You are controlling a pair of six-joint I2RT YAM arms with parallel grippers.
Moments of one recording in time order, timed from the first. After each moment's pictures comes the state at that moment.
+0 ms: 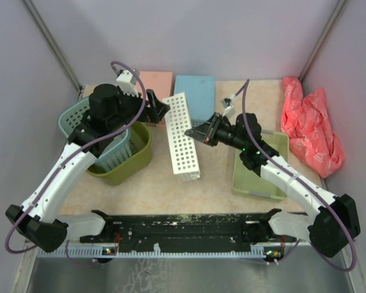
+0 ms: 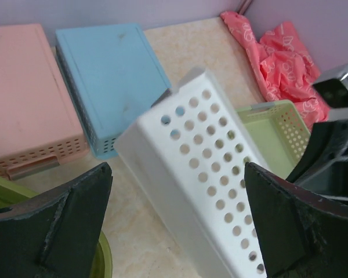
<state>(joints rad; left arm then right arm) -0.51 1.24 1.35 -0.35 0.13 -0.30 0.55 1.14 0.92 0.11 -0.45 1.02</state>
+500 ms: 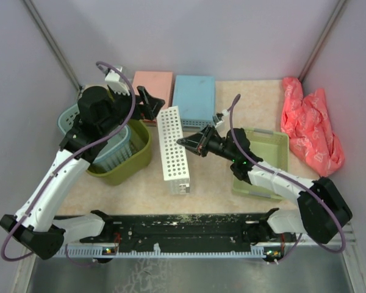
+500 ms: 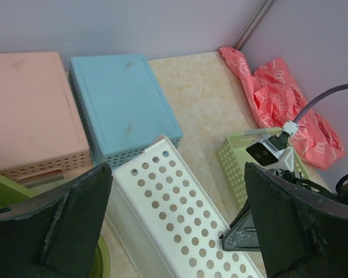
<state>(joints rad) -0.51 1.15 1.36 -0.31 0.06 -0.34 0.65 1.25 0.66 0.54 -0.42 1.34</state>
